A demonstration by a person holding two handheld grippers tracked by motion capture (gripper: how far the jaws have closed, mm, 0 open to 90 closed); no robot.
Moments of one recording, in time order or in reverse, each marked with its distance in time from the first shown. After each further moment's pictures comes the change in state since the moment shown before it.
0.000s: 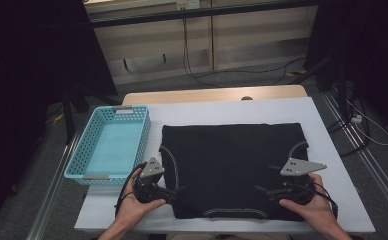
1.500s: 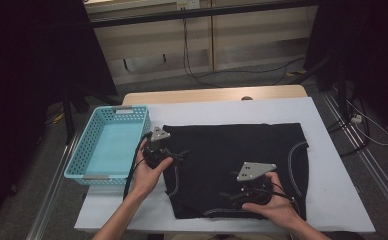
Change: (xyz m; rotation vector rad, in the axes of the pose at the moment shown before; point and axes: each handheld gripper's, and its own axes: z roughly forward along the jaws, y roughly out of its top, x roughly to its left) left arm 0.053 0.058 0.046 -0.049 0.144 -0.090; right arm 0.054 0.032 0.066 0.041 0.141 -0.125
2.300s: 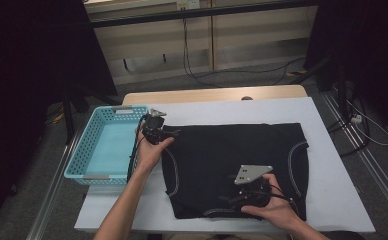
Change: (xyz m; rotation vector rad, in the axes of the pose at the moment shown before) left arm 0.060 0.026 0.043 0.092 0.161 -0.114; right arm 0.004 -0.002 0.004 0.038 0.029 -0.022
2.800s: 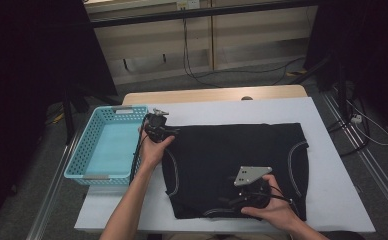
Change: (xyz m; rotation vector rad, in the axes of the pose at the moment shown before) left arm 0.001 -0.001 0.020 0.047 0.057 0.002; right arm 0.002 -0.001 0.001 0.006 0.009 -0.010
